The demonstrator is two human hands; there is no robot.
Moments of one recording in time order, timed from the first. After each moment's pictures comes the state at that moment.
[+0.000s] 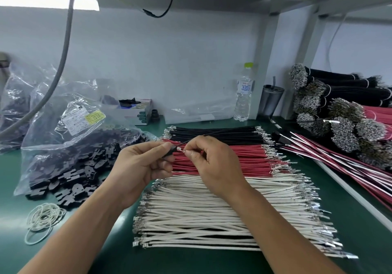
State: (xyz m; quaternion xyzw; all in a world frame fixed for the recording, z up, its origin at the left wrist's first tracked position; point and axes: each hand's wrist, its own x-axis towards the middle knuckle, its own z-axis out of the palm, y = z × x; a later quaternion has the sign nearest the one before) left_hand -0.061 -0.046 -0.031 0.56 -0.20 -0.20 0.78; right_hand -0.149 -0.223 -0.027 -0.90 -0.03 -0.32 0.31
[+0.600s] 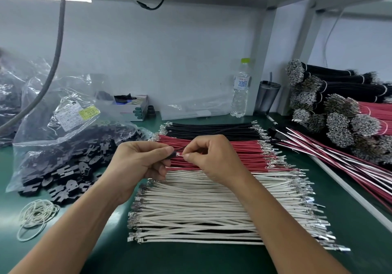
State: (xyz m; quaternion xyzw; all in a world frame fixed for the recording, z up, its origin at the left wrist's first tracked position) left_hand -0.065 -0.048 -0.028 0.65 -0.20 -0.17 0.72; right_hand -0.145 -0.234 -0.022 -0.88 0.01 -0.23 0.41
